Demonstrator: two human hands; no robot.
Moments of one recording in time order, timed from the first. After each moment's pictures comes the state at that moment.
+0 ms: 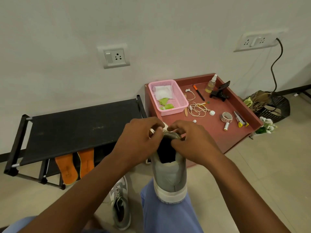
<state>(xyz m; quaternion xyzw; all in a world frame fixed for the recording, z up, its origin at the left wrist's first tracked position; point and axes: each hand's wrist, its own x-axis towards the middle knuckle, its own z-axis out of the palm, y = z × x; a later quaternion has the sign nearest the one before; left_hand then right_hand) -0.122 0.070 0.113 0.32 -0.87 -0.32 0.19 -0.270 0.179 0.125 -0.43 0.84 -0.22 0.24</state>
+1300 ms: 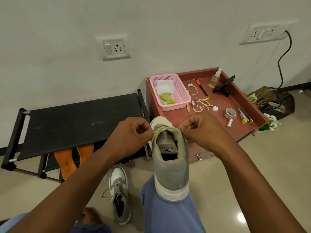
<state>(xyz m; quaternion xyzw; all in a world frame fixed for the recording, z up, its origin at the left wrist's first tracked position) -0.106 0.046 0.095 0.37 -0.83 -0.41 0.13 -0.301 0.176 0.120 -0.38 0.82 -0.32 0.29</state>
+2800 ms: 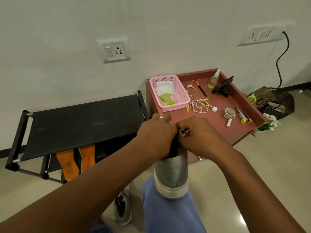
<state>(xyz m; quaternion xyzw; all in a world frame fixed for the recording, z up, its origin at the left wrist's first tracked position) -0.159 0.086 0.130 0.20 -0.98 -0.05 -0.06 -0.285 0.180 0.127 -0.51 0.81 -0.20 0.23</state>
